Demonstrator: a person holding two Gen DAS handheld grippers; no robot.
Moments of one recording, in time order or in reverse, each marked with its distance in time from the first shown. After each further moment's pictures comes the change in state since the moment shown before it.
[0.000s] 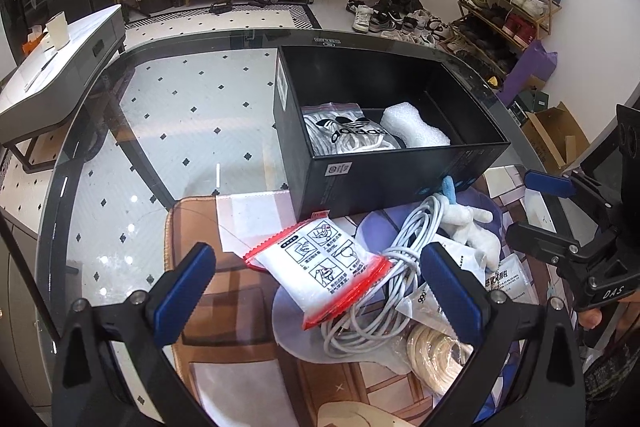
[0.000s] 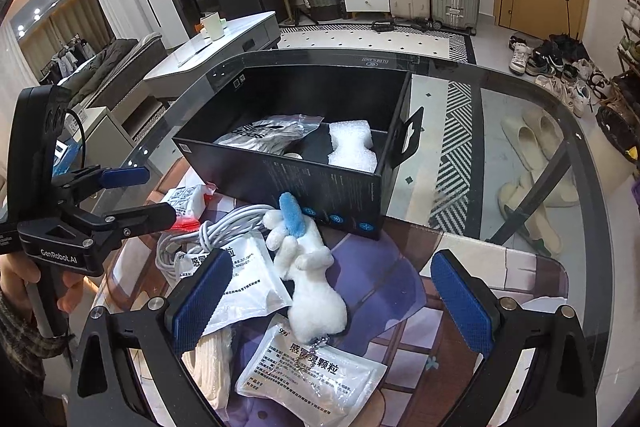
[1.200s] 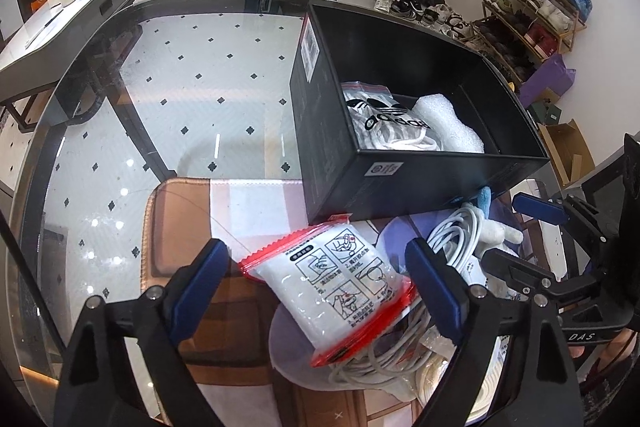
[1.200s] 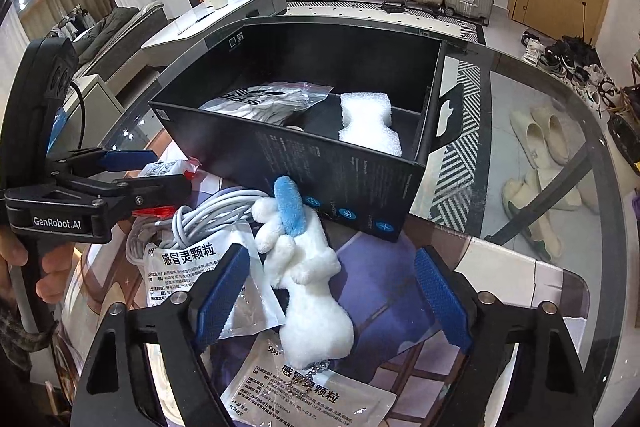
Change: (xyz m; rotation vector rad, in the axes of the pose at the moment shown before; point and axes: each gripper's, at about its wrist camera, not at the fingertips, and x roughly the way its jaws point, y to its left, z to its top) left arm 0.036 0.017 0.003 -0.106 0.079 -0.007; right arm 0.049 0.010 0.003 -0.064 0.096 -0.019
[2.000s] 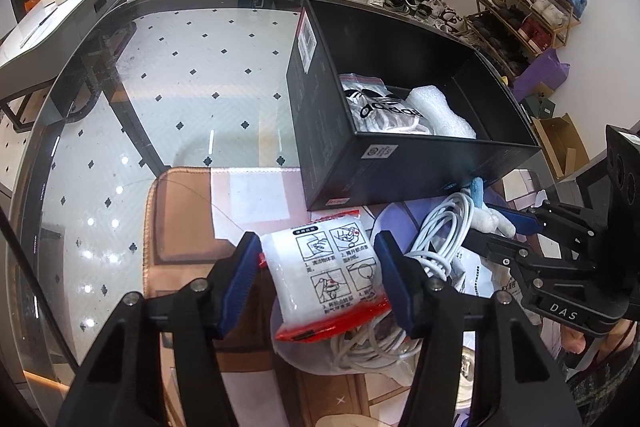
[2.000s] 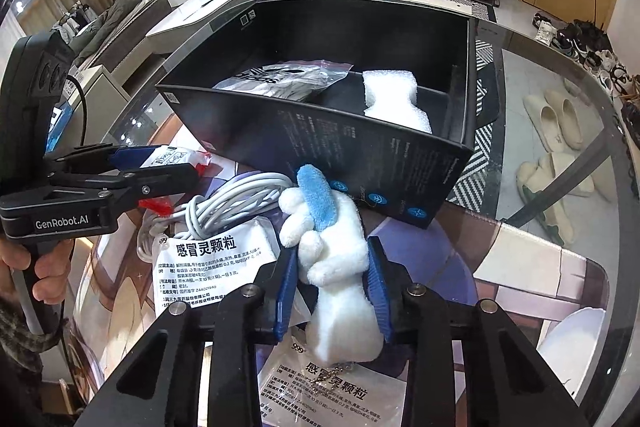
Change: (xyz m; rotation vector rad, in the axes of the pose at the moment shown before) left arm -0.008 0.001 -0.005 0.009 0.017 -0.024; right arm 0.009 0.007 0.003 0.015 0.069 0.044
